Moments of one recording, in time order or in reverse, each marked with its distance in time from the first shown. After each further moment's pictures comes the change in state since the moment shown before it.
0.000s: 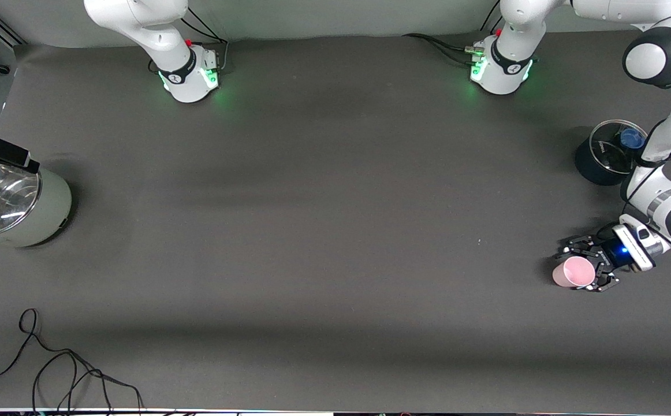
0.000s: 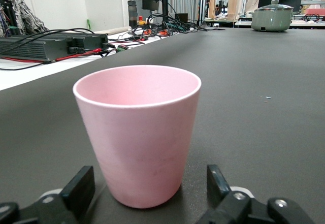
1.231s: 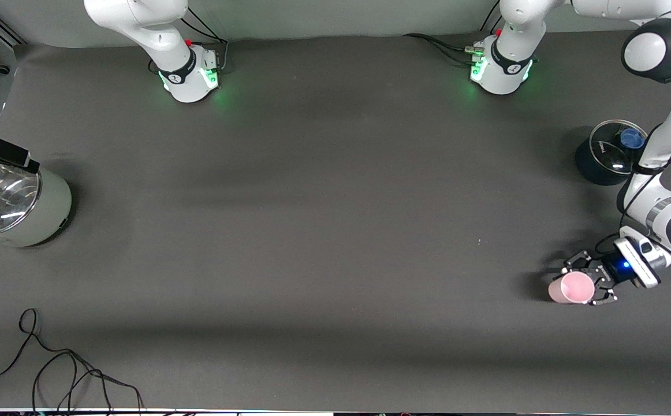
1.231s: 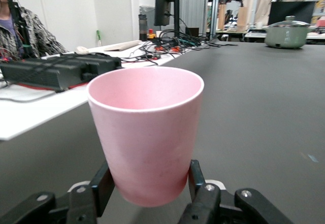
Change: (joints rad) left arm -0.021 -0.072 -0.154 0.015 -0.027 0.140 -0.138; right arm 0.000 0.000 0.000 0.000 0.000 0.000 0.000
